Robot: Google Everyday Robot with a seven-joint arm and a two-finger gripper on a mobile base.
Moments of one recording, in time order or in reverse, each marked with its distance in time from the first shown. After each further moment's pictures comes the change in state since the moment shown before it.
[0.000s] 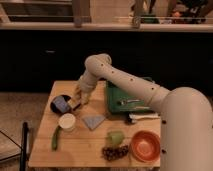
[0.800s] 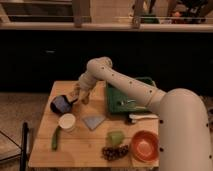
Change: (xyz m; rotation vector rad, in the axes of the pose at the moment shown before) arm 0.030 -0.030 0.009 0.152 0.020 0.176
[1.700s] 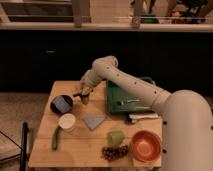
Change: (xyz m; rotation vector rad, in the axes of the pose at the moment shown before) arm 0.032 -0.020 -0.012 0.094 0.046 0.188
